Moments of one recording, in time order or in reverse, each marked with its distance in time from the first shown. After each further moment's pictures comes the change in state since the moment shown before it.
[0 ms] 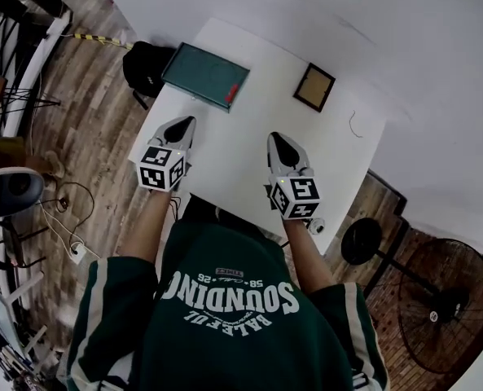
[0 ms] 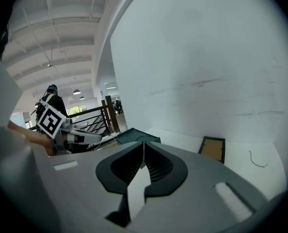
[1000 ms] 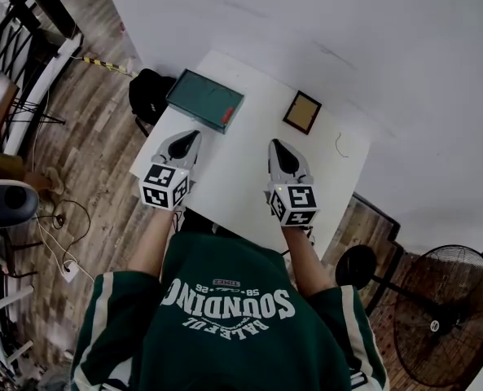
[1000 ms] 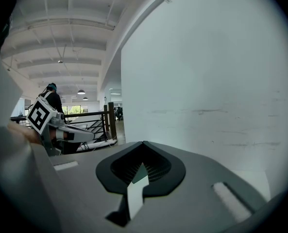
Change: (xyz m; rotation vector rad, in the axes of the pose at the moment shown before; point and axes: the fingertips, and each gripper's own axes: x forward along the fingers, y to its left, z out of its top) left arm -0.044 -0.049 0.062 0.076 -0.193 0.001; right arm -0.031 0.004 0.061 -0.136 -0.141 -0.006
